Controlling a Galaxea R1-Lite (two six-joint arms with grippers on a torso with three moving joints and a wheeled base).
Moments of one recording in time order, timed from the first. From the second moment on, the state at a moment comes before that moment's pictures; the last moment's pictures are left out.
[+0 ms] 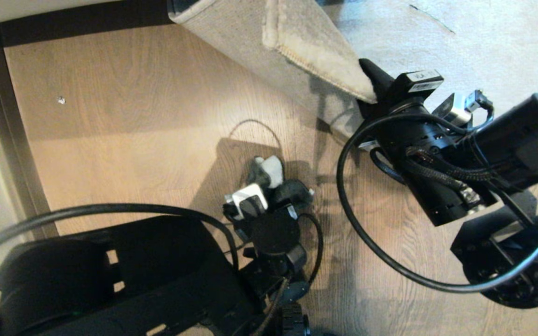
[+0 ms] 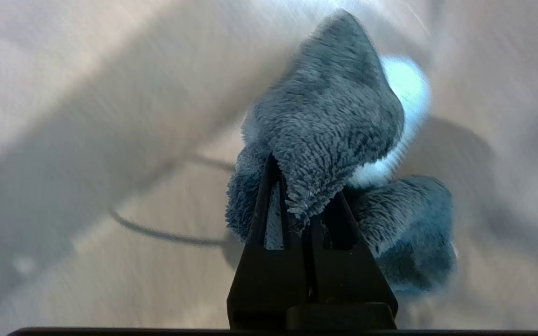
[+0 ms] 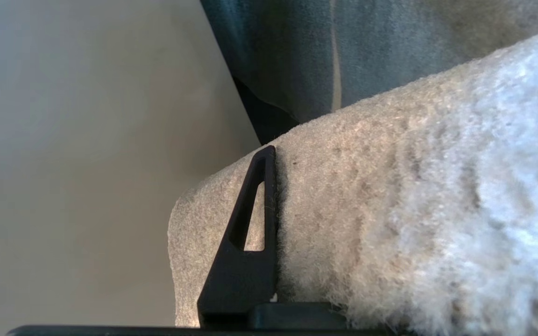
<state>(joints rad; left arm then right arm) -0.93 2.30 -0.95 -1.52 1.17 -0.24 0.74 1.77 -0.87 -1.52 -0.27 1.34</state>
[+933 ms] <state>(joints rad) -1.06 1.81 -0.25 -1.52 1.17 -0.23 0.78 1.71 -0.81 -1.52 -0.27 1.31</state>
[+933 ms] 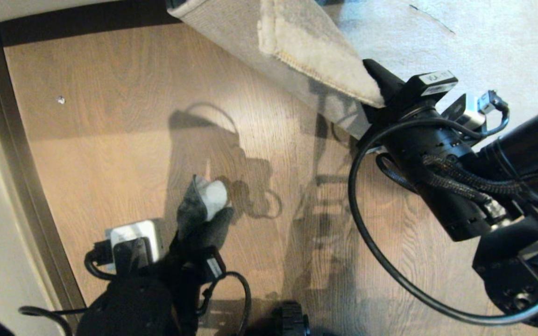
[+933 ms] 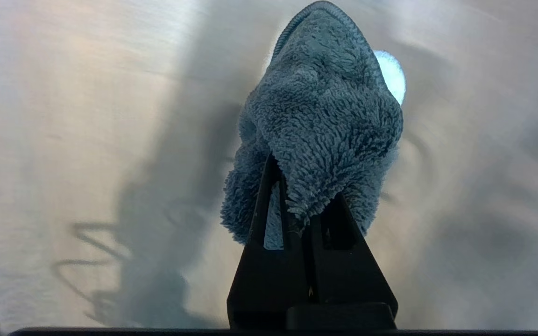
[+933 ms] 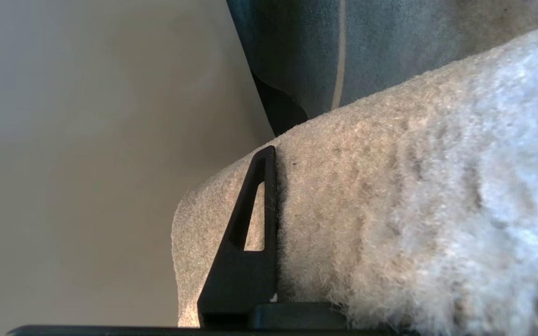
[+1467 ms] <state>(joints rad) -1.27 2.01 -0.60 -1.52 1.17 -0.19 0.78 1.73 -0.81 -1.52 -0.27 1.32</state>
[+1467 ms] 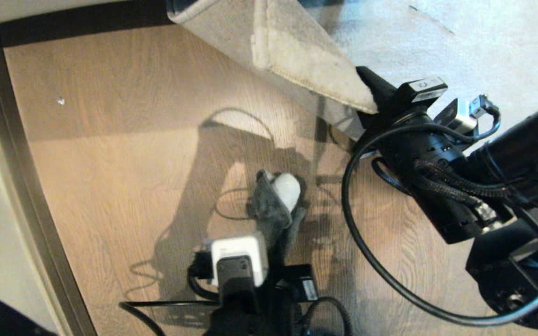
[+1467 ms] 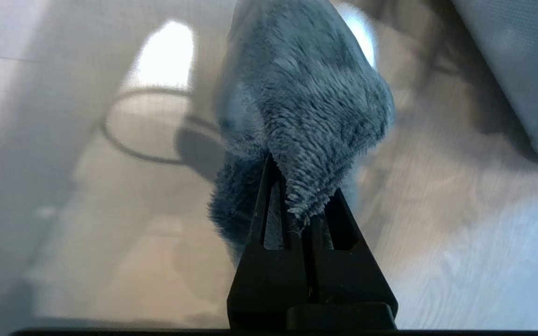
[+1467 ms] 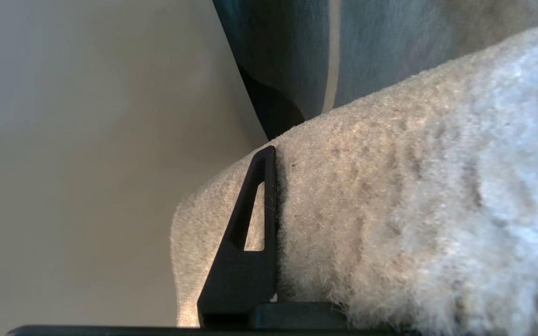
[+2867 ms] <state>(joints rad) -1.00 2.14 -0.45 -1.52 1.23 -0.42 0.78 1.73 -0.80 -1.52 -0.27 1.32</state>
